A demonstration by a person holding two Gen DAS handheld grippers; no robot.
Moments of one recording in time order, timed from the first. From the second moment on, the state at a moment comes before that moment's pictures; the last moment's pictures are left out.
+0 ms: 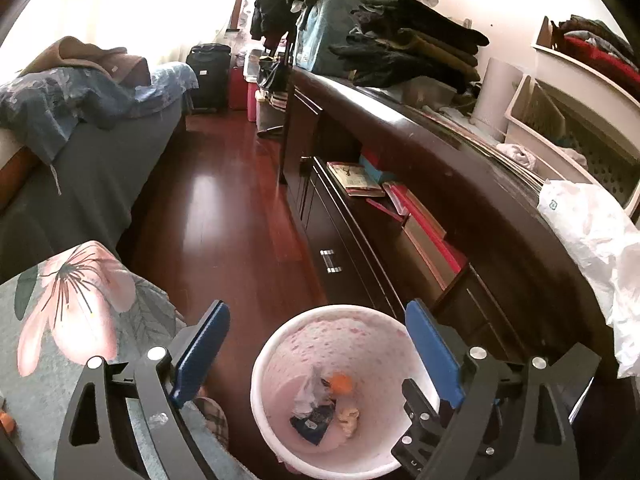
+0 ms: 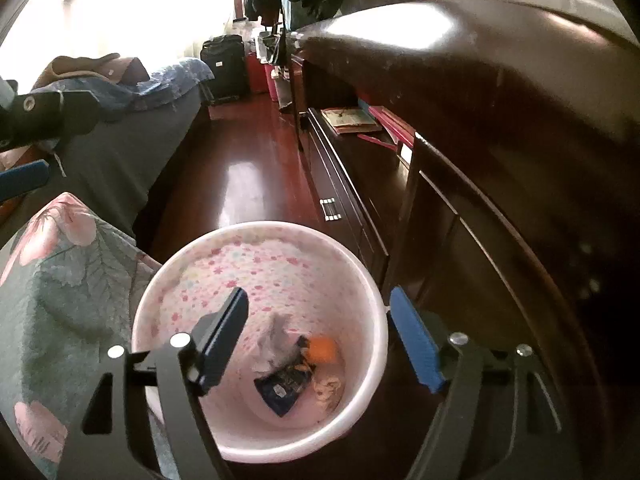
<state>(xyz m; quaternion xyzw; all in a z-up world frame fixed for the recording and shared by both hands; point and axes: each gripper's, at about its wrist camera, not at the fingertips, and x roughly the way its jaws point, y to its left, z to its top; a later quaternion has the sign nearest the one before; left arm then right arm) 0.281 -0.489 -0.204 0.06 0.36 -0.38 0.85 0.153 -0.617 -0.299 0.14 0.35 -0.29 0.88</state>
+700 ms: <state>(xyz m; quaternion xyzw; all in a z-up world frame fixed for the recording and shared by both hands) 0.269 -0.355 -0.174 0.05 0.35 -0.25 0.90 0.125 -0.518 -0.241 0.13 0.35 -0.21 0.90</state>
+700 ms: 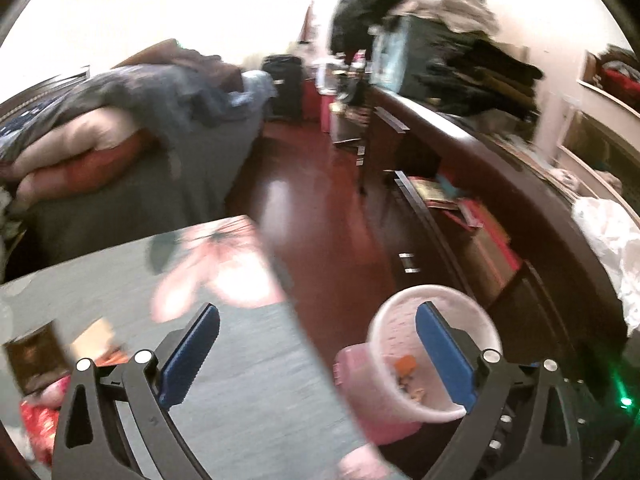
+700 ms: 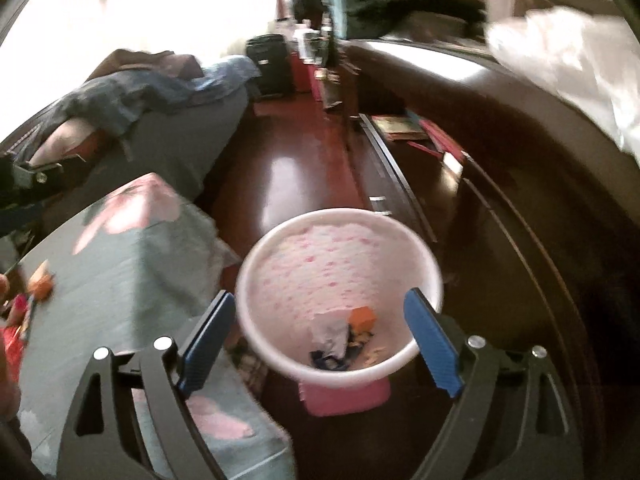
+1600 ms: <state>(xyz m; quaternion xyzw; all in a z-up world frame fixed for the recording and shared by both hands) 0.355 -0.156 -0.214 0.01 0.42 0.04 0.91 0.187 -0.312 -0.205 -0.01 0.35 -0.02 0.94</state>
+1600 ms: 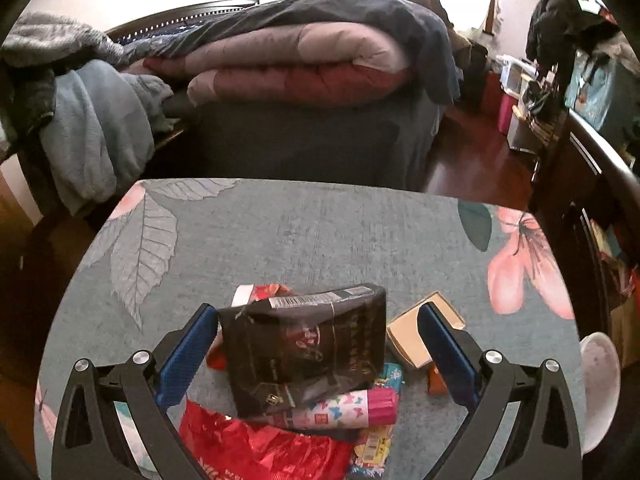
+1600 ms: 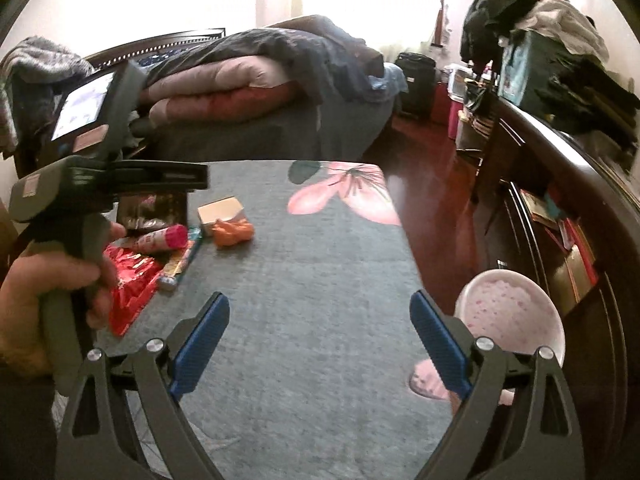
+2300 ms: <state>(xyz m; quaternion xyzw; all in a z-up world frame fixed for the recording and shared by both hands) 0.345 -0.122 -0.201 -0.03 0.40 0.04 0.91 0.233 -0.282 -0.216 0.00 0.38 0.01 0.92</state>
